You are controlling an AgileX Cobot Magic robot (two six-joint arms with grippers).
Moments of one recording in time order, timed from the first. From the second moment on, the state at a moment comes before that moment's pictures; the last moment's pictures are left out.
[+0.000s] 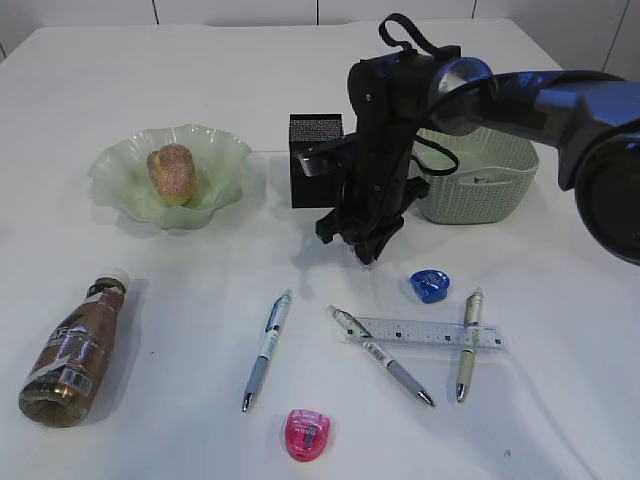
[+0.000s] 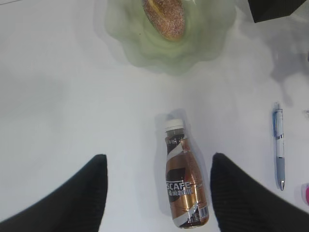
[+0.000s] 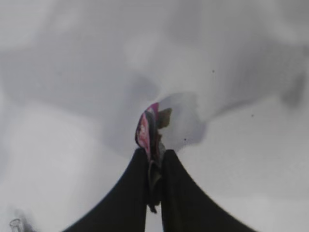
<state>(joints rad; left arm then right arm) -0.15 1.49 -1.64 -0.02 1.26 0.00 0.38 2.46 -2.10 0.00 1.21 -0.12</state>
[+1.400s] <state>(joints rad) -0.15 1.49 -1.64 -0.03 1.26 -0.01 0.09 2.34 -2.35 -0.09 1.24 0.05</state>
